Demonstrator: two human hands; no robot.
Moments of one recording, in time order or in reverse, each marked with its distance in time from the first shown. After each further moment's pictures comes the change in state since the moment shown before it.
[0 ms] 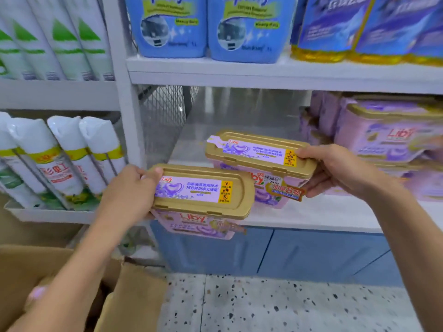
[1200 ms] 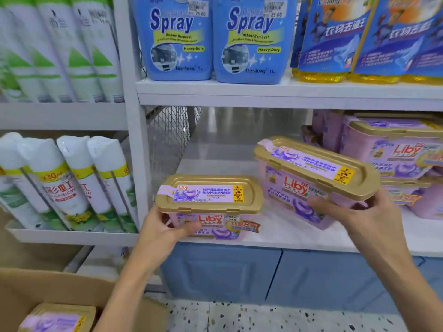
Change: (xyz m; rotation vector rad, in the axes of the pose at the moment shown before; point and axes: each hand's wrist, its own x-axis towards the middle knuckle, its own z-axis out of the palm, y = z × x) left_hand 0.001 -0.046 0.069 -0.608 -0.174 0.278; right_hand -0.028 0.075 0.014 0.155 0.543 -0.526
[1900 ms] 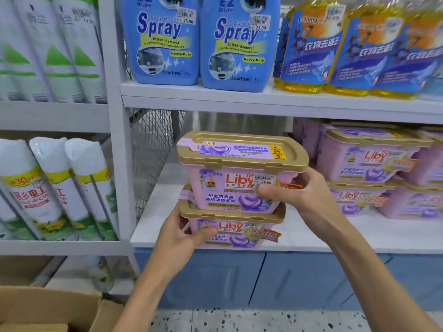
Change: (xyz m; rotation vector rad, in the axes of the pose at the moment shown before) left_hand -0.009 0.006 0.049 -0.027 -0.152 -0.014; right_hand 0.019 -0.040 0.040 0.151 -0.424 -0.005
